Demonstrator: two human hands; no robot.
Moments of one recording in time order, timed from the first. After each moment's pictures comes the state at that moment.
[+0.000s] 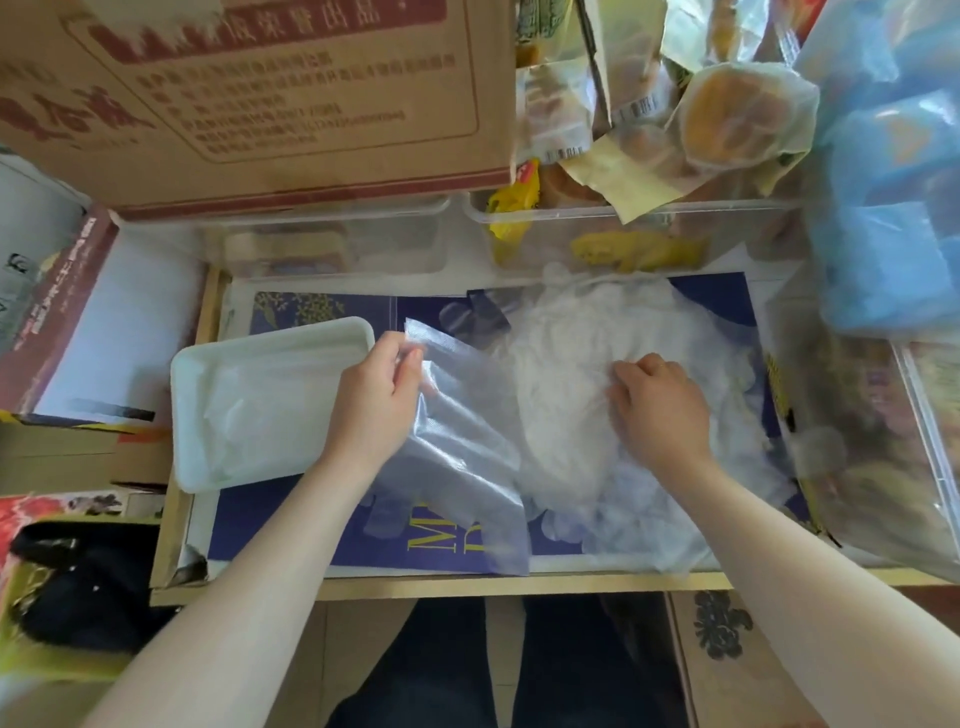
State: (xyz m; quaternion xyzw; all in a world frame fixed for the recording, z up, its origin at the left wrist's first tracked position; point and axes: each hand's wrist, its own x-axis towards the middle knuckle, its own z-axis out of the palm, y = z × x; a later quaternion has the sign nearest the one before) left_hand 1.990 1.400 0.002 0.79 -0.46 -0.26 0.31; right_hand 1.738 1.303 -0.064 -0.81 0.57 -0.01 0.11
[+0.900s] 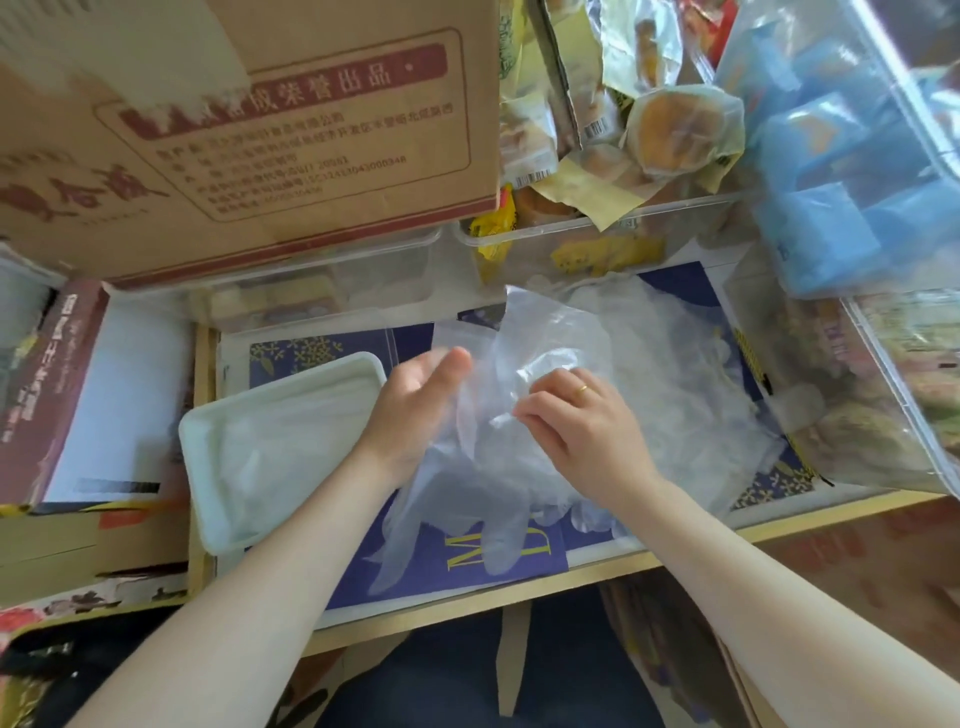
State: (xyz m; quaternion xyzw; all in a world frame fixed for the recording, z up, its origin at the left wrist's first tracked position) left_hand 1.993 1.389 0.037 0.62 -0.36 -0.55 0.42; right_hand 1.813 1.367 0.001 -0.87 0.38 -0.29 0.12
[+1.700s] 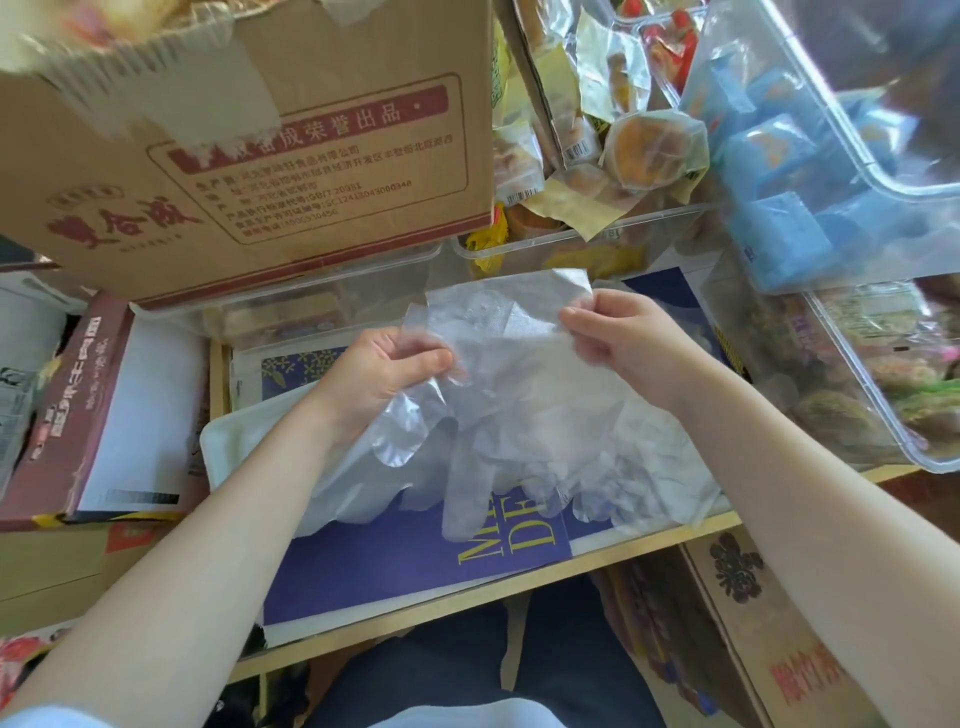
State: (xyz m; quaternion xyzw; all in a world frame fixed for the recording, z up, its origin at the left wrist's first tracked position) left_hand 2.039 1.374 0.066 0.55 -0.46 -0.59 0.36; right_hand 1.798 1.311 0.068 -0.48 0.53 -0.28 0.65
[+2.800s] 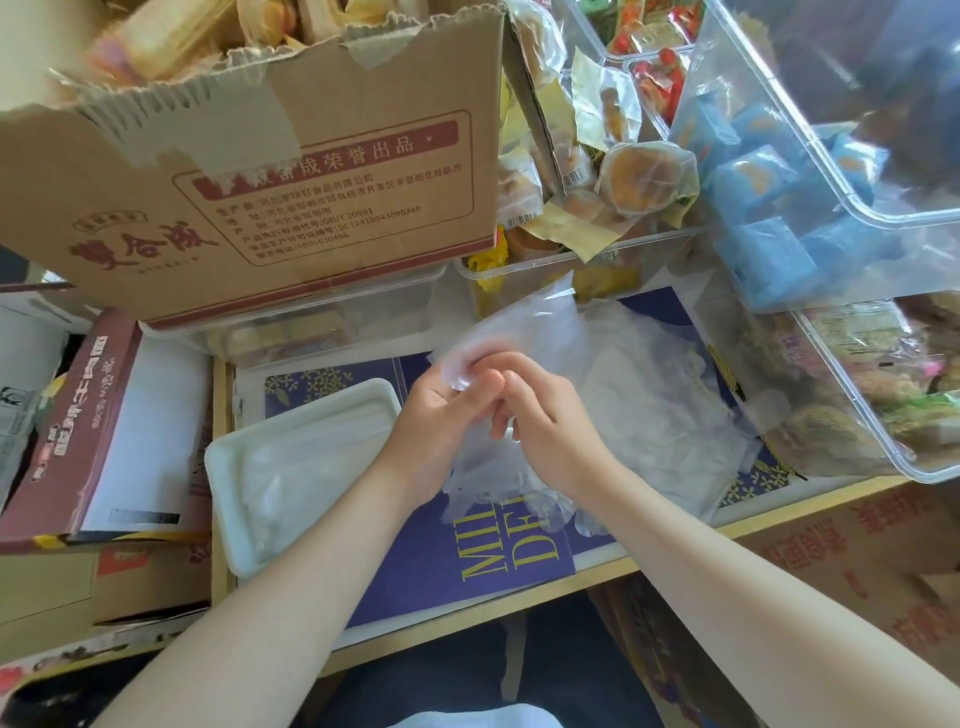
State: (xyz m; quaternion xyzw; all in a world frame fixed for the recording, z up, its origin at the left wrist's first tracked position) left_hand 1.989 1.398 0.062 0.46 -0.41 -0.62 0.49; right_hand 1.866 1.382 0.071 -0.66 0.47 -0.32 0.48
